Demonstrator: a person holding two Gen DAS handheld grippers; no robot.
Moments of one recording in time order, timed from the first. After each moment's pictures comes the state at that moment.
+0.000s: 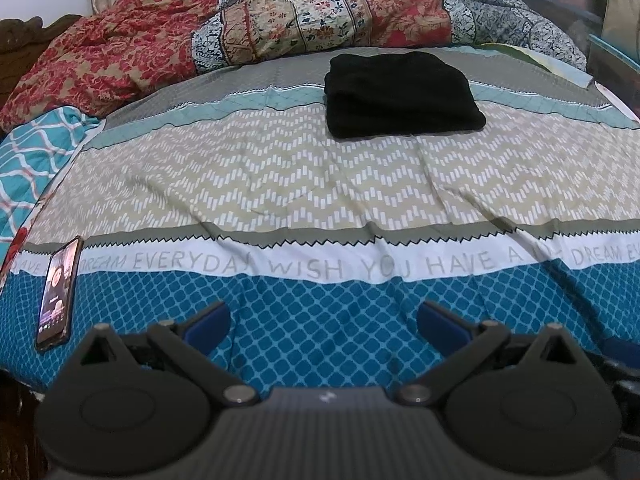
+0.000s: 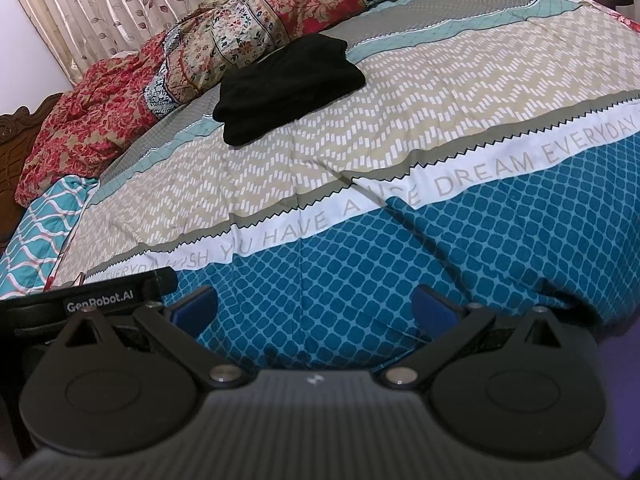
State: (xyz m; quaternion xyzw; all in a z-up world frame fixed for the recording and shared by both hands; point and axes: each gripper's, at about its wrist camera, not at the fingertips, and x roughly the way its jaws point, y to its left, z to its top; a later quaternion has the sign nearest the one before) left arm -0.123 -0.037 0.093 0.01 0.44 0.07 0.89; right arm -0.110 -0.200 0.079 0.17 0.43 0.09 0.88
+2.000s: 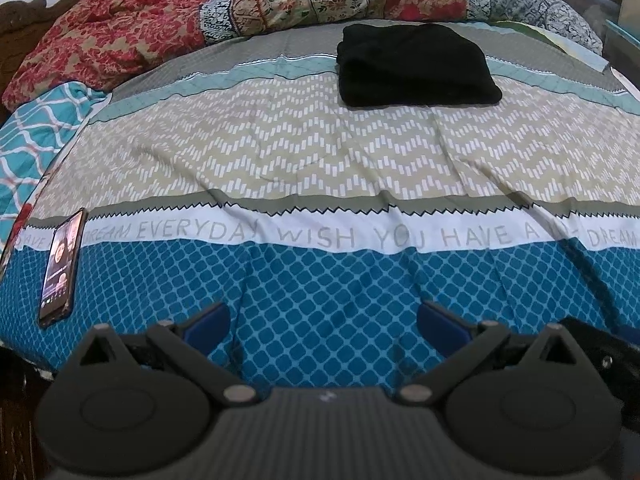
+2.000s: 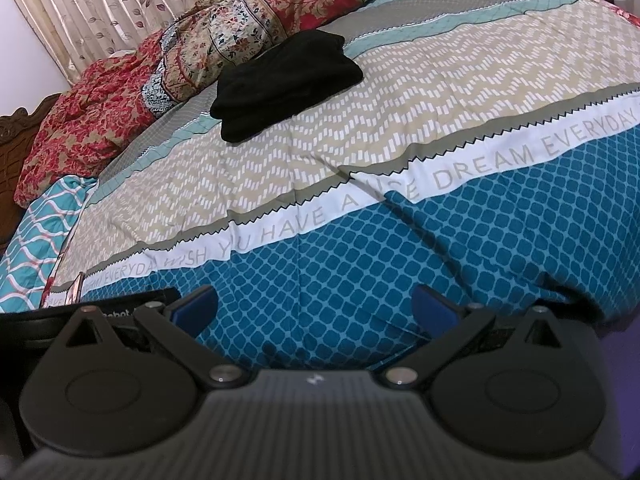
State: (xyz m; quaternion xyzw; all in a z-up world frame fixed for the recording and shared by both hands) left arm -0.124 -0.035 0.082 0.01 0.48 0.09 0.87; right arm -0.112 -0.199 0.076 0.18 0.44 0.09 0.88
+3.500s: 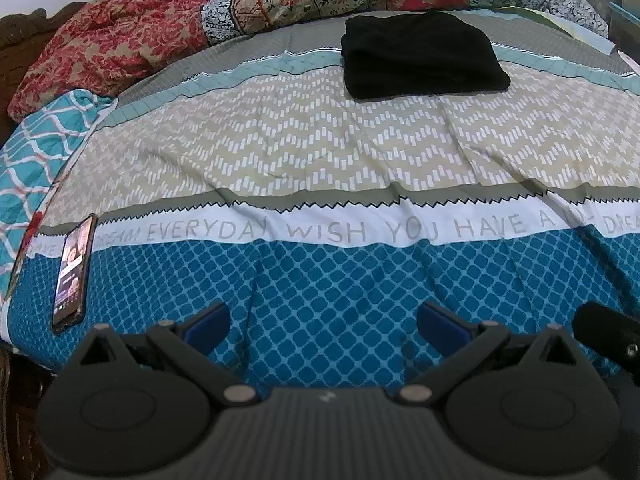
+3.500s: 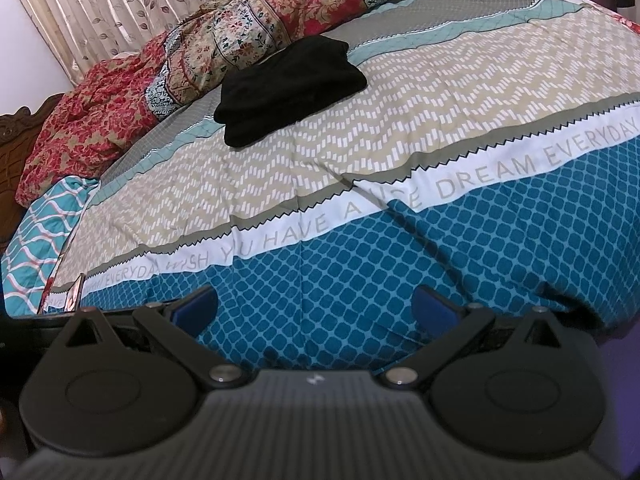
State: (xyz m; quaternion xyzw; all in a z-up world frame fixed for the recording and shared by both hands) left arm -0.120 -0.037 0.078 0.04 0.49 0.11 0.87; right arm -0.107 -0.205 0.079 0.17 0.43 0.10 0.88
